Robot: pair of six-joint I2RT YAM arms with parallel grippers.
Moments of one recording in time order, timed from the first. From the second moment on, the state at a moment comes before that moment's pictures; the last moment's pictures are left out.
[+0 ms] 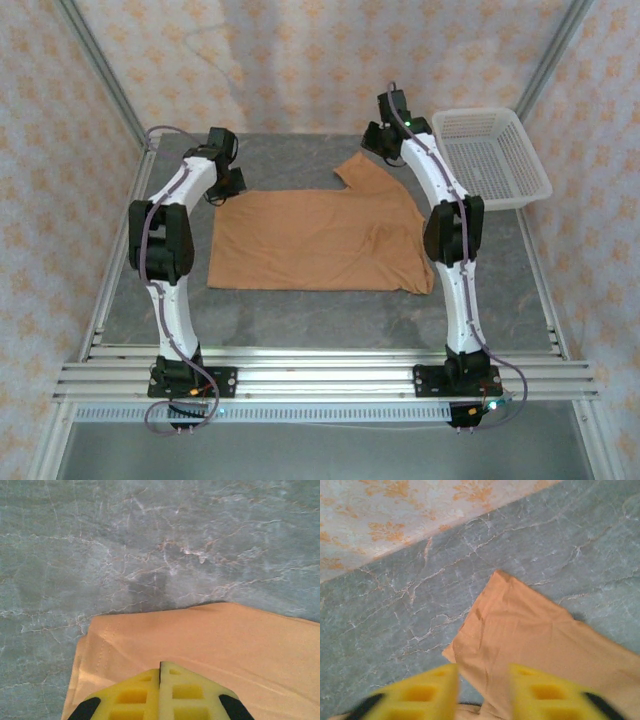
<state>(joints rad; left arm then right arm) -0.04 2.08 1.71 -0.80 -0.10 -0.42 0.27 2.40 2.40 -0.85 -0.06 0.57</state>
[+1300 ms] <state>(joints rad) -0.10 1.99 1.37 -0.71 -0.10 -0.49 0.33 2.22 1.76 -0.80 -0.03 0.43</state>
